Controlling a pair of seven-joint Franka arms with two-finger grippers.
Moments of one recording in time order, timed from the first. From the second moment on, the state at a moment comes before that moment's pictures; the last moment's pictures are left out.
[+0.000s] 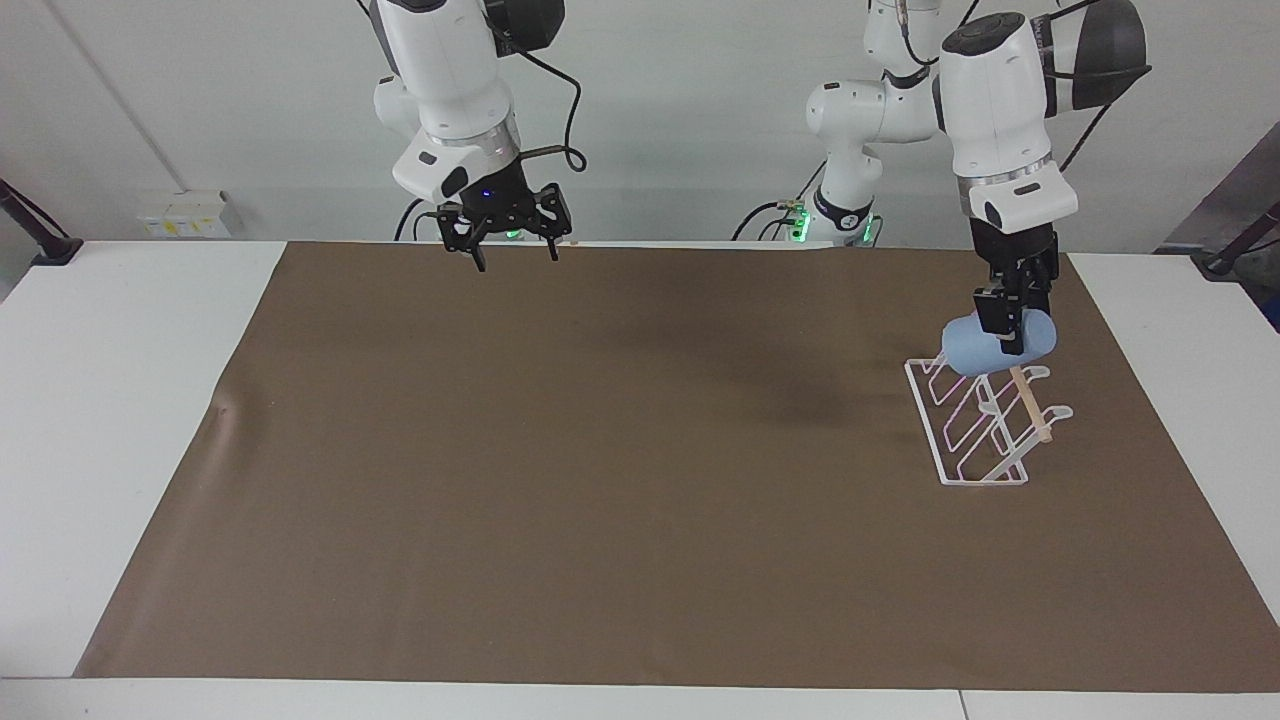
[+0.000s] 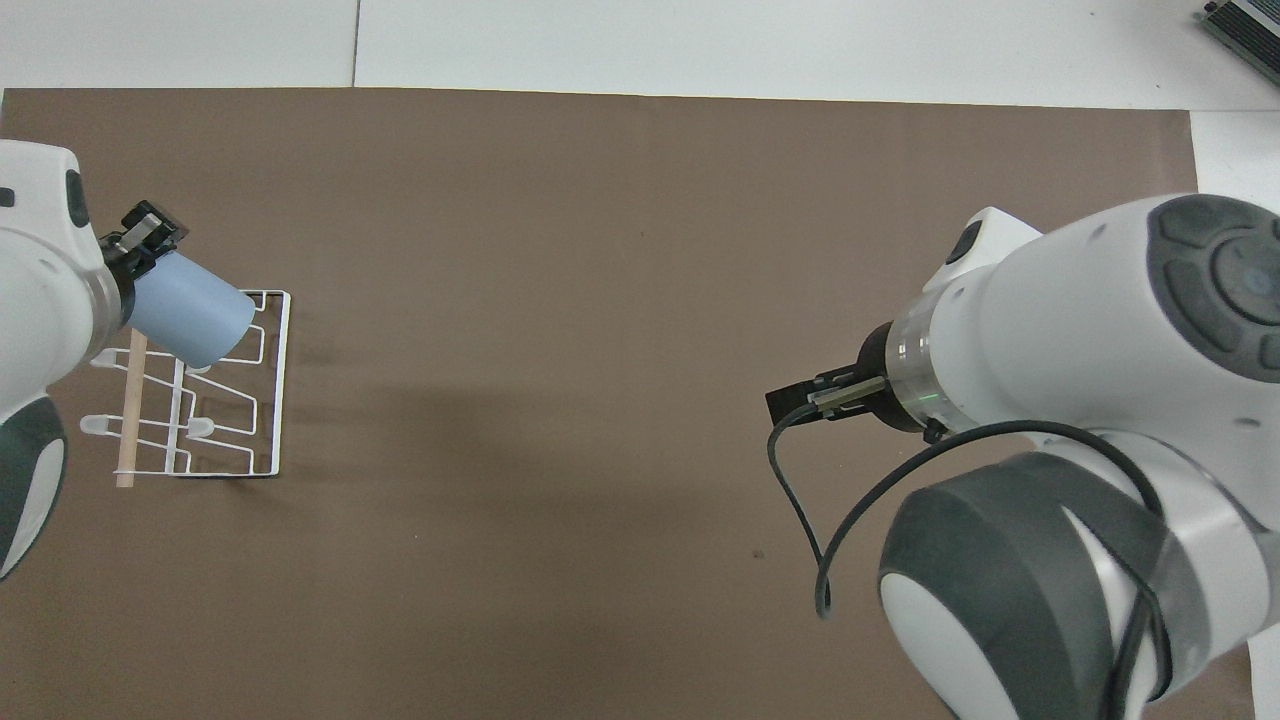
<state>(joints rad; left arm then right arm) -0.12 -0.15 -0.09 -1.98 0.57 2.18 -1.15 0.00 -0.08 0.31 -1.72 0.09 1.64 0.22</state>
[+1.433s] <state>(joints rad) -0.06 -0.09 -0.09 -2.13 0.88 2.38 -1.36 -0.18 -0.22 0.30 -1.98 0.08 1.67 0.15</state>
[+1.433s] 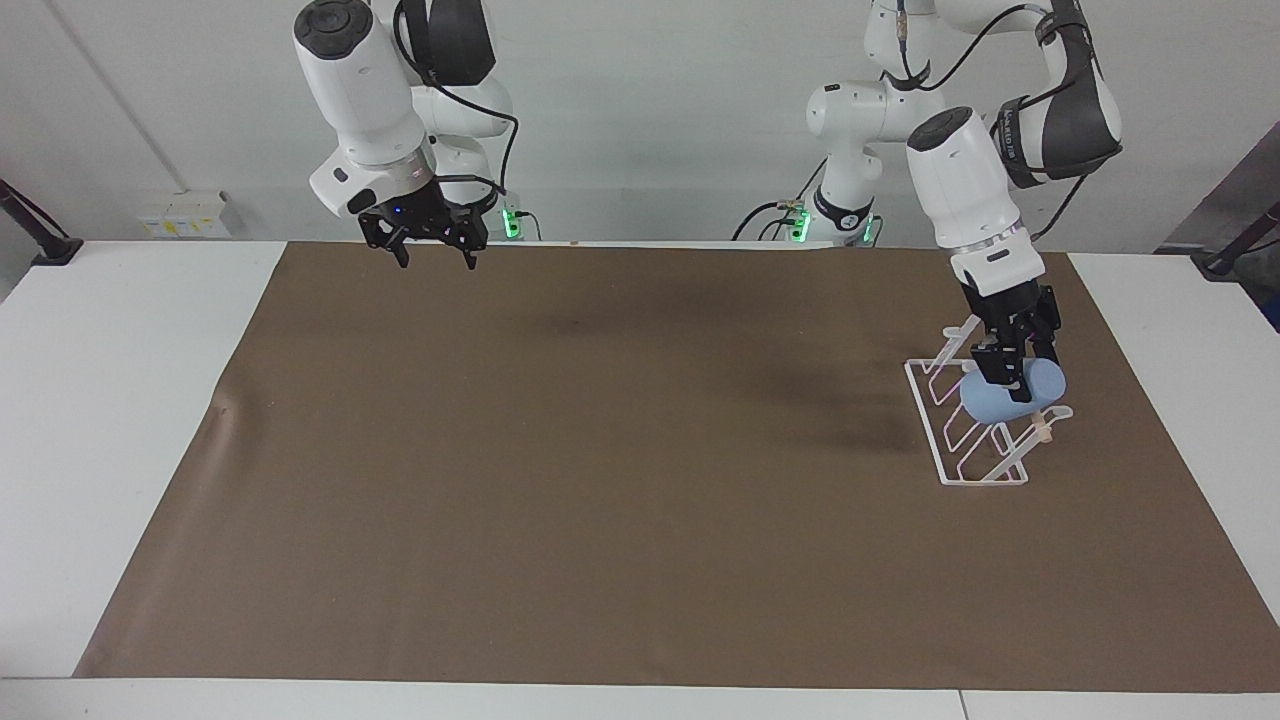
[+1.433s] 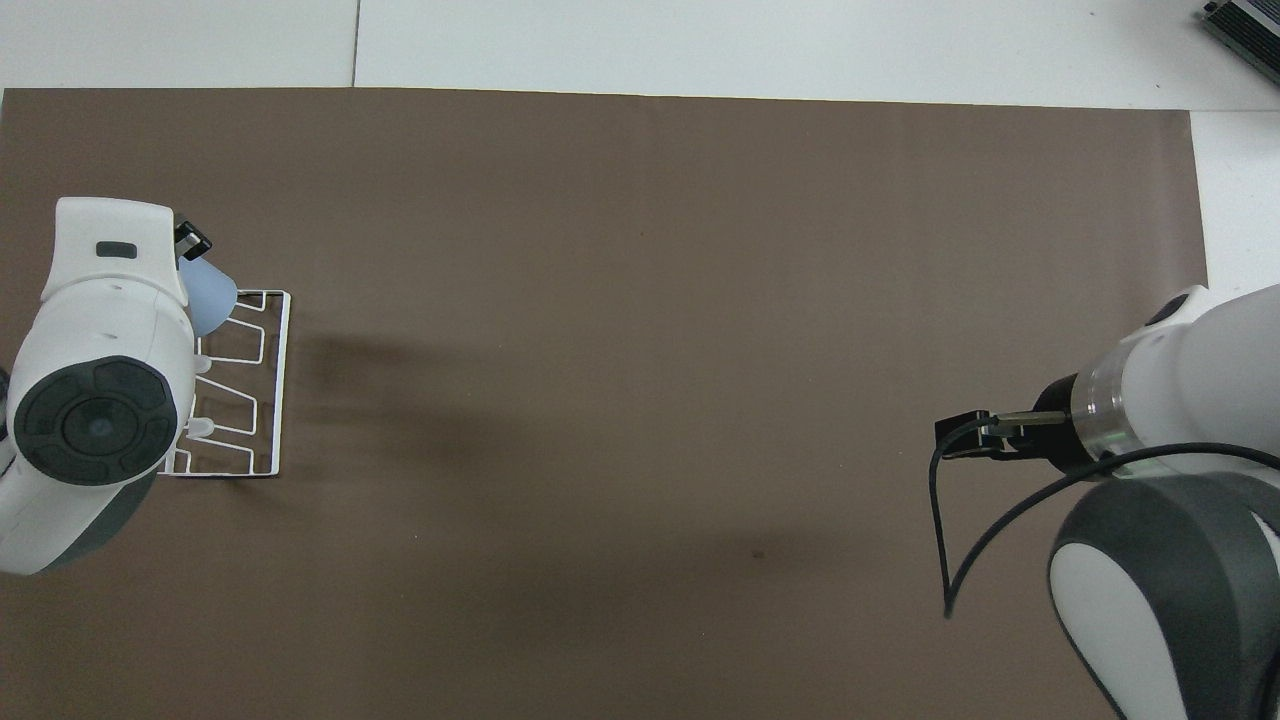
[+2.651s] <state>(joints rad) -0.06 -0.09 -0.09 -2.20 0.92 2.47 -1.41 -0.07 -0.20 0.01 -1.98 0.08 1.84 -0.07</state>
